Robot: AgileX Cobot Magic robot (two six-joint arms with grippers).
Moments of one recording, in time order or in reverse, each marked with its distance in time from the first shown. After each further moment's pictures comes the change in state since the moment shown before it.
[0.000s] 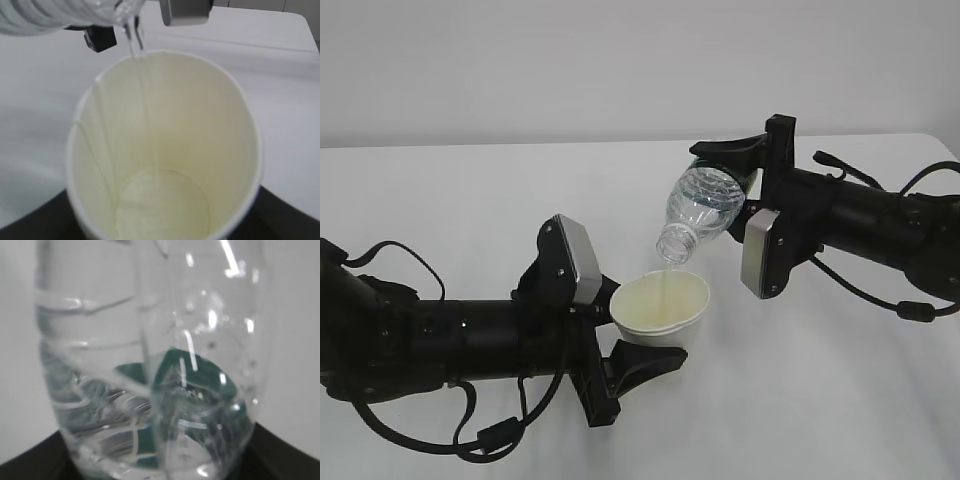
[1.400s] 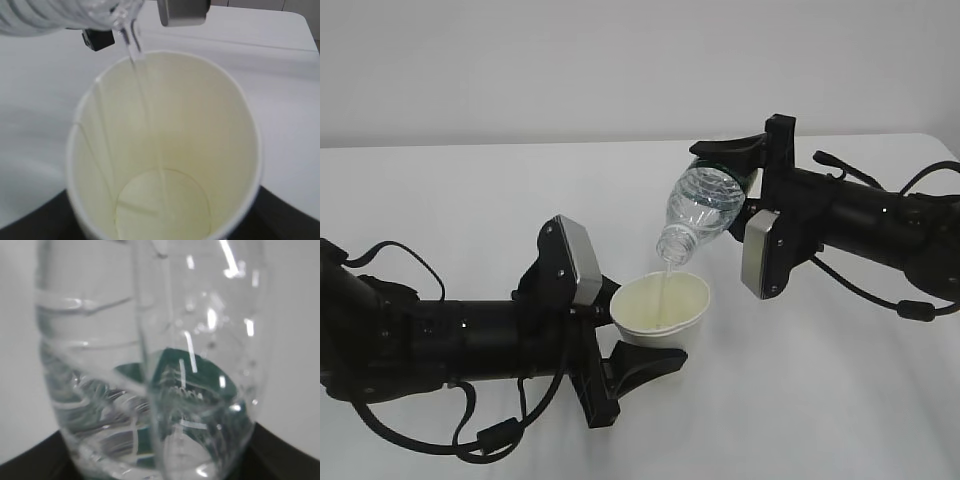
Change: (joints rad) left arm 0.000 0.000 0.000 0.004 0.000 0.000; right arm 0.000 0.000 0.000 0.004 0.000 -0.019
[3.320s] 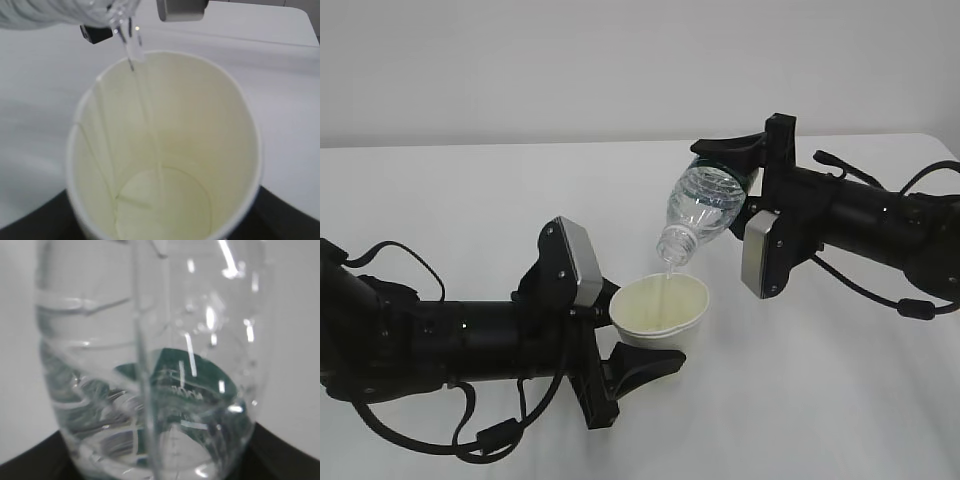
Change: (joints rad) left arm 0.000 0.000 0.000 0.000 0.013 0.000; right arm 0.000 0.000 0.000 0.012 -0.002 -0.032
